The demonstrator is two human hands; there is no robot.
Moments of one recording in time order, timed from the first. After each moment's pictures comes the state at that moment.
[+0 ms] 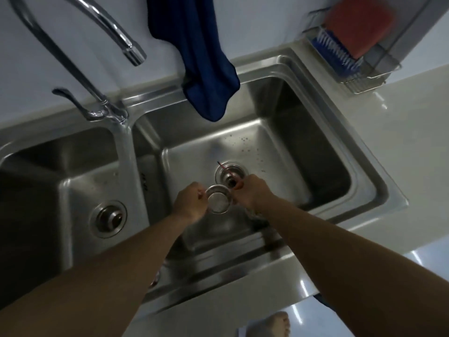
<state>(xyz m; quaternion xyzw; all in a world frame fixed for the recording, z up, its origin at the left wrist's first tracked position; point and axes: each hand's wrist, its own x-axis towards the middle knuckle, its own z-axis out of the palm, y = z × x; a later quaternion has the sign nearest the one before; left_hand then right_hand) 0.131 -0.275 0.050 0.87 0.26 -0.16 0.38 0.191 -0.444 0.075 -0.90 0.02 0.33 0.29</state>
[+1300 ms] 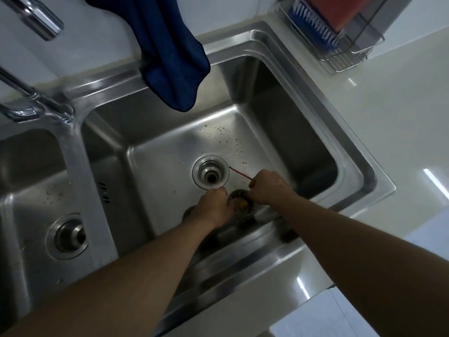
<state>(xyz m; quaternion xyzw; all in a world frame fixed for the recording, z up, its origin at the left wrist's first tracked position) 0.159 -0.358 0.007 0.91 0.06 -0.27 0.30 0.219 -0.514 0.035 -0.93 0.05 0.34 0.14</state>
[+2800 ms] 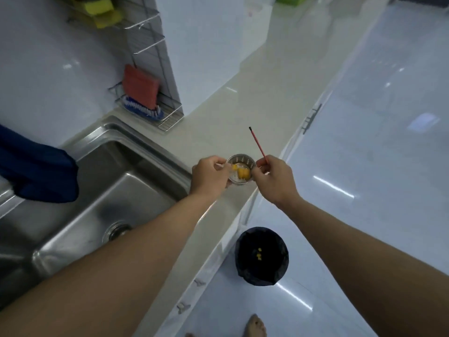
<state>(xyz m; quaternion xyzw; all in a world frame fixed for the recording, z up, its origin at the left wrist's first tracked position) 0.185 -0.657 0.204 0.85 -0.02 -0.12 0.51 0.116 -0.808 0.194 -0.86 0.24 -0.10 0.44</state>
